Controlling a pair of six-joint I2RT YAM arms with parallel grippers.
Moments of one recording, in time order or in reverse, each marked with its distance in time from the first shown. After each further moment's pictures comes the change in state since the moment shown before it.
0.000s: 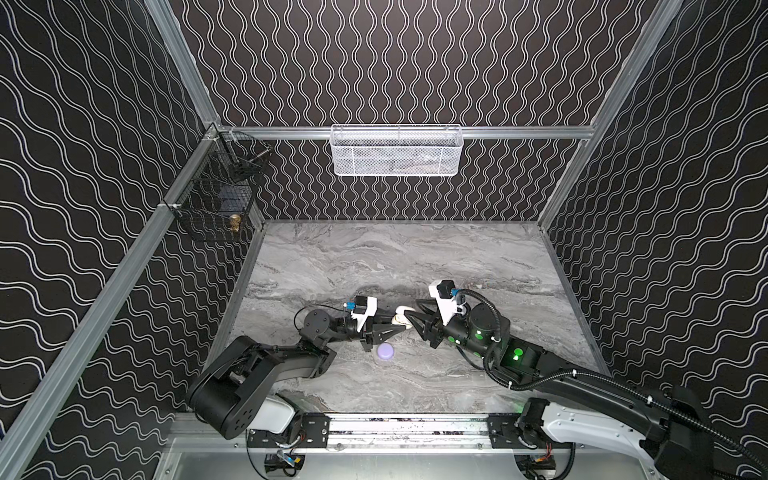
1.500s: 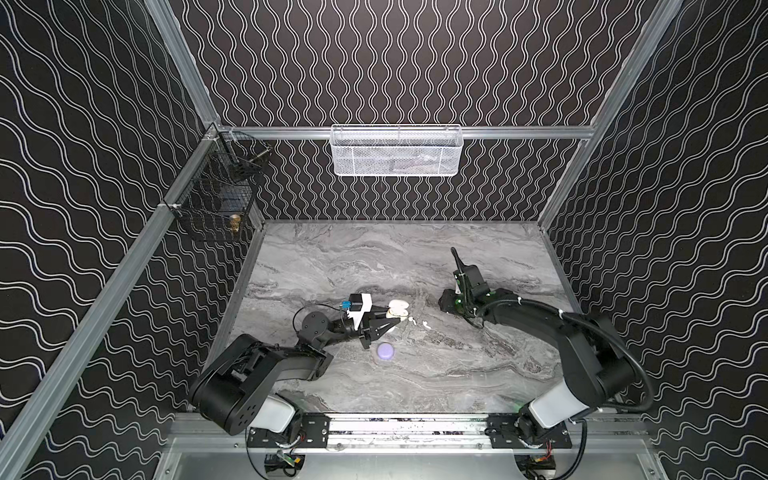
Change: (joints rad) left arm 0.039 0.019 -0.049 0.008 -0.127 0.029; right arm -0.494 0.611 0.279 -0.487 -0.022 0.352
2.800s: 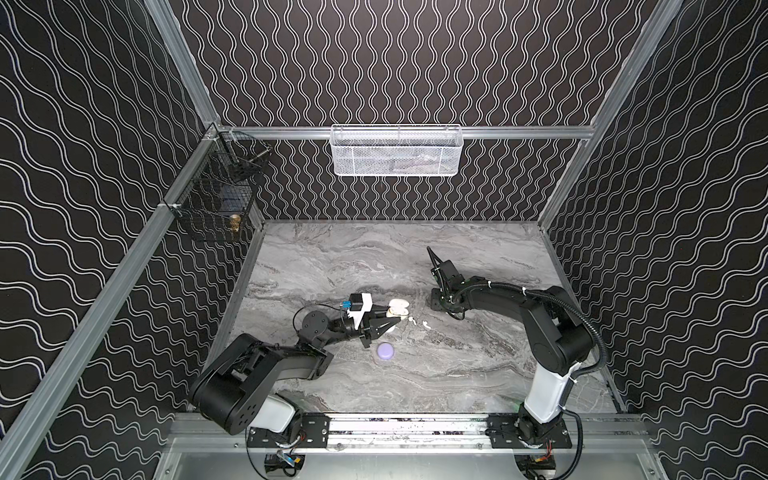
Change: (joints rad) left arm 0.000 0.003 0.009 0.000 0.001 0.015; right arm 0.073 0.232 0.201 -0.126 0.151 -0.040
